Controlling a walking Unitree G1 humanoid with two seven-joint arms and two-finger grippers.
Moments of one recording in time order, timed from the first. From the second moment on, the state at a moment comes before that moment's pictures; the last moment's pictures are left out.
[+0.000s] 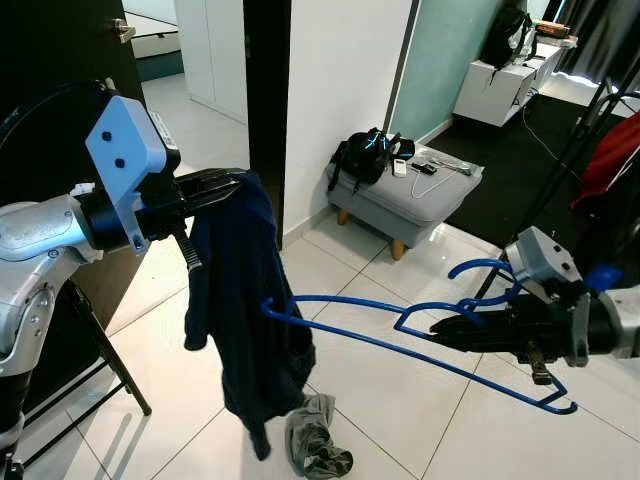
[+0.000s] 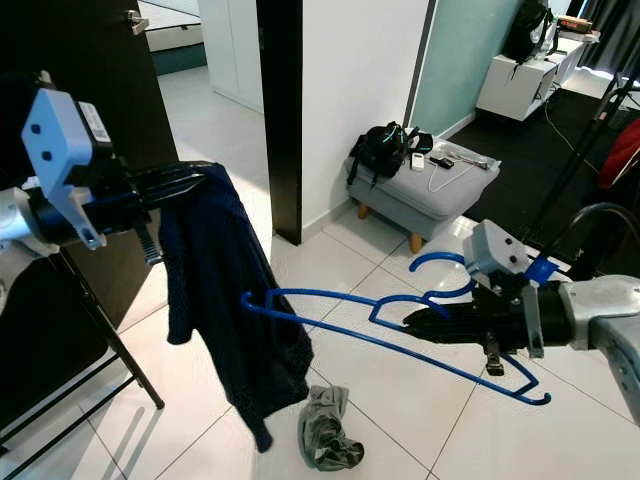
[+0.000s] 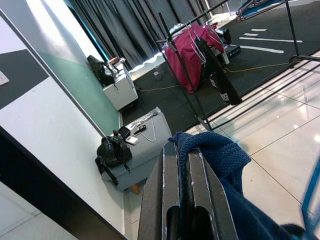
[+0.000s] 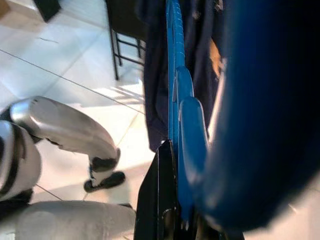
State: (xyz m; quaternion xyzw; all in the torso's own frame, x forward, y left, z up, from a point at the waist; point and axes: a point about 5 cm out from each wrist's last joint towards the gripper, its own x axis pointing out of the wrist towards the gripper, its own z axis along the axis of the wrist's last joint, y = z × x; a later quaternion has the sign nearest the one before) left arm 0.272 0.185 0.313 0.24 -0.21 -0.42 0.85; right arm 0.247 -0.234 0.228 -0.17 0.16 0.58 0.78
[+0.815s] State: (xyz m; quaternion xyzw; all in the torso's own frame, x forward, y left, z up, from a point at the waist) left arm 0.269 0.182 0.316 0.24 -0.21 -0.42 0.85; right arm 0.251 -0.246 0.228 -0.21 0.18 0.55 0.79
